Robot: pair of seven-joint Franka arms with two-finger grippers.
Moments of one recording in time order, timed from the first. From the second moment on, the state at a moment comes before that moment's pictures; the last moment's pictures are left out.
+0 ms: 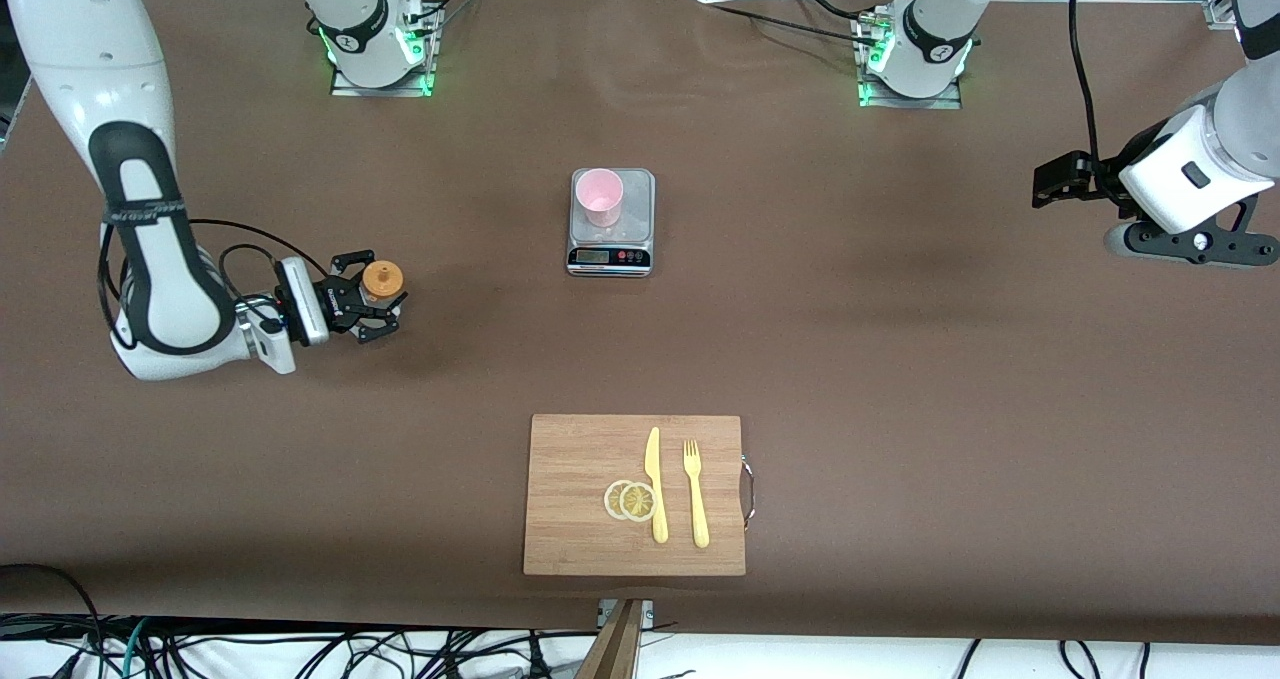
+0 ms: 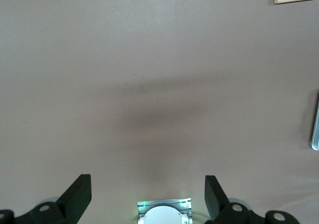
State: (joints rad) left arm -0.18 0.13 0.11 -1.46 -0.01 1.36 0.03; right arm -0.03 0.65 -0.02 -1.69 0.75 1.58 -2.12
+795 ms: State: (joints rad) left arm -0.18 0.14 0.12 -1.44 -0.01 1.36 0.03; right arm 0.26 0.46 0.26 -1.68 0.02 1.64 -1.24
